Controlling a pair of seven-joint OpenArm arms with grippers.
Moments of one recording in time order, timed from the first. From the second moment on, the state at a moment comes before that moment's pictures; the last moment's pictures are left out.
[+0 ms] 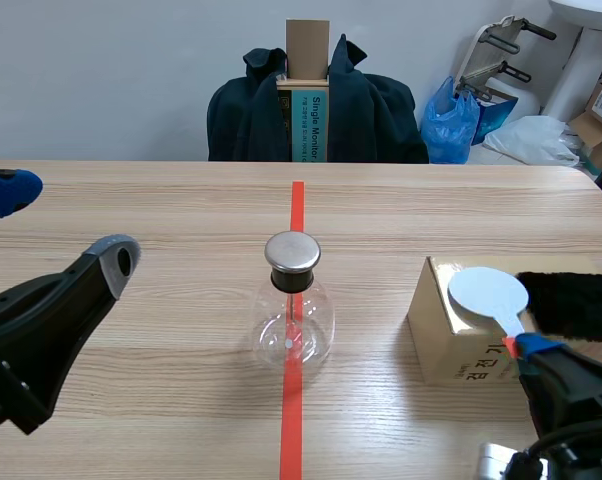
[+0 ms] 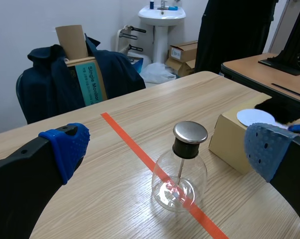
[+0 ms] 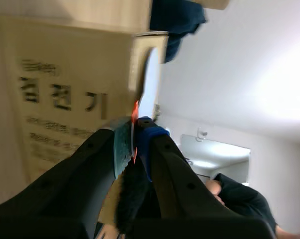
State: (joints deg) left arm 47.8 -32.0 -8.6 119.6 -21.3 -26.4 -21.7; right arm -38.1 30.5 -11.4 87.7 -72.8 -37.5 2.2
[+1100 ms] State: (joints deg) left arm 47.8 -32.0 -8.6 119.6 -18.3 -26.4 -20.3; right arm -38.3 27.6 12.2 129.4 -62.4 -38.5 -0.2
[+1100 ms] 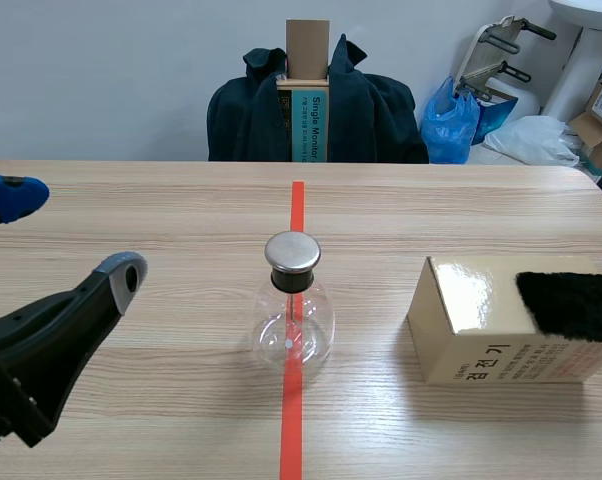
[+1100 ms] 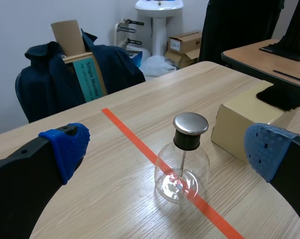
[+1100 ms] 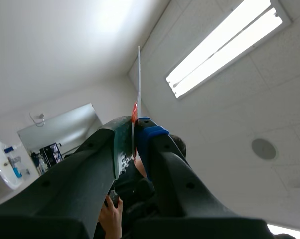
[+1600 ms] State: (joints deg) left arm 25.0 -32.3 3.3 95.4 -12.3 -37.0 -11.6; right arm -38.3 27.6 10.4 128.9 -58.6 -30.2 4.9
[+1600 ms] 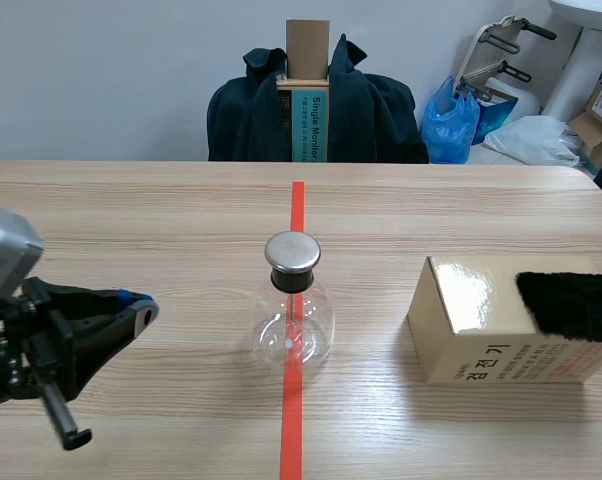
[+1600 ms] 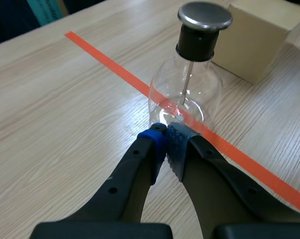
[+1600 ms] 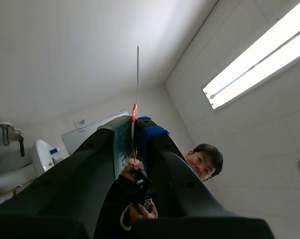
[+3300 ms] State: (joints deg) left arm 5.1 -25.7 25.1 69.4 -5.4 -32.8 -23.0; right arm -22.9 20.3 -17.5 83.4 -71.1 -36.8 24.1
